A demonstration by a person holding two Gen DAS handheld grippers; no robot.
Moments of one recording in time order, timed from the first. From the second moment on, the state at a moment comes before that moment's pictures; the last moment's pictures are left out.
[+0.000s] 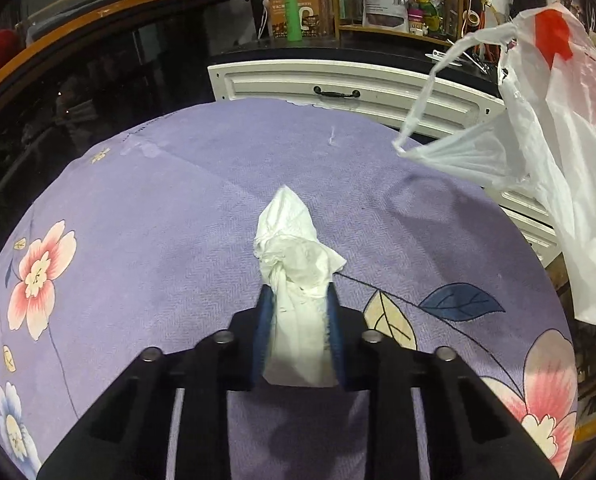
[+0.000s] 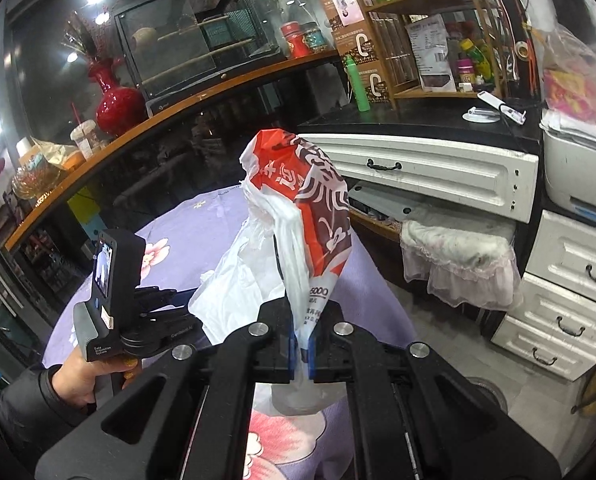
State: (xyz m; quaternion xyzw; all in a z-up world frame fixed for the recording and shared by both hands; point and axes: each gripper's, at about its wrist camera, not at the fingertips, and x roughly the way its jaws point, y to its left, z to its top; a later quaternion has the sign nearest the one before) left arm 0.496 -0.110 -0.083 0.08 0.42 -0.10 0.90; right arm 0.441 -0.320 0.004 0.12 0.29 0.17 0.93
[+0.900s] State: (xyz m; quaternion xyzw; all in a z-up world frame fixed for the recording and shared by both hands) left arm 0.286 -0.119 -0.018 0.04 0.31 -0.20 0.93; right arm 0.266 -0.362 -0.020 0.10 0.29 0.11 0.95
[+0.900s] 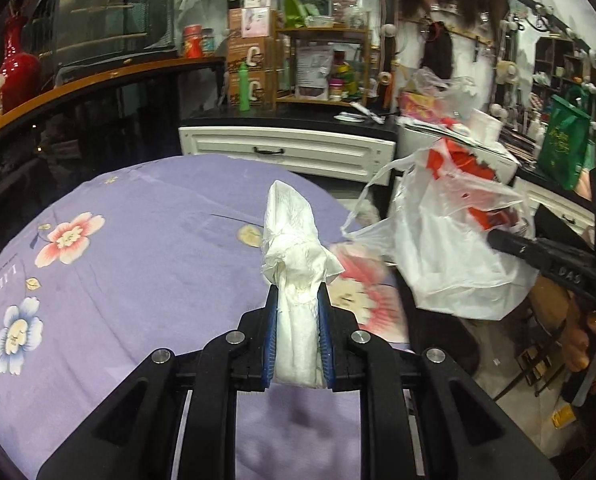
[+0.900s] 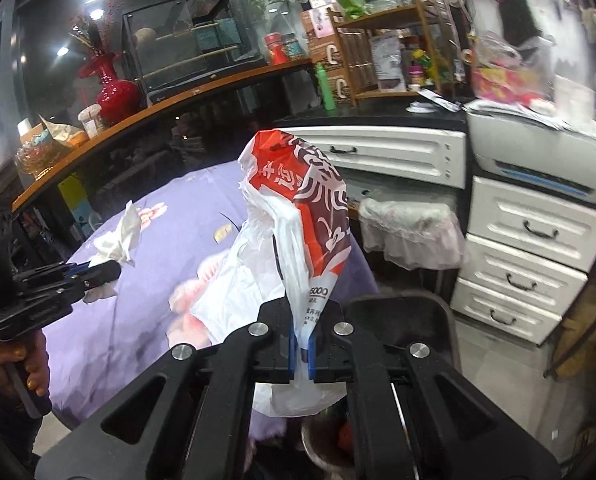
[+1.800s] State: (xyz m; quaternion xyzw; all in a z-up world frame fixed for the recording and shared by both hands) left arm 0.235 -0.244 -0.068 0.06 0.36 -0.31 0.88; right arm 0.273 -0.413 -0.164 0.08 0.43 0.00 0.90
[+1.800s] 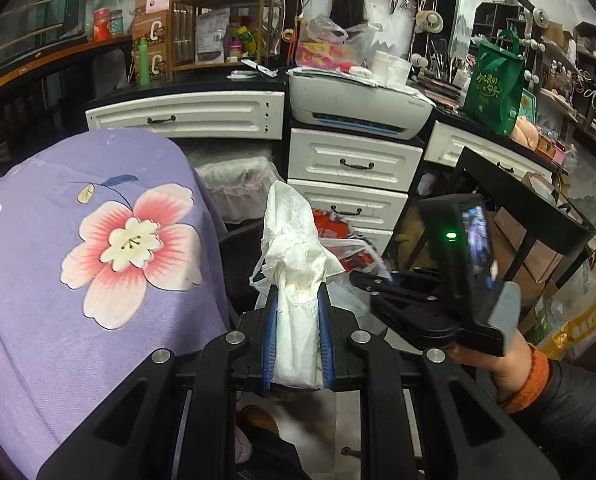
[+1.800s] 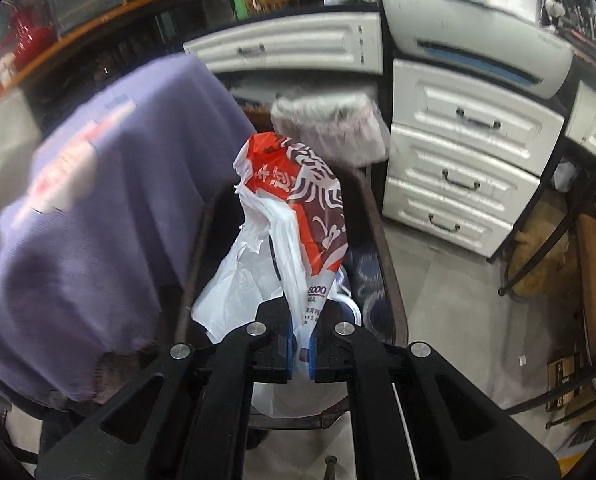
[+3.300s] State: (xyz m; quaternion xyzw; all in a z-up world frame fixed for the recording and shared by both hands) left arm 0.309 -0.346 -0.188 0.15 0.47 -0.29 0.82; right arm 0.214 -0.468 -0.089 0.17 0.33 -0.06 0.93
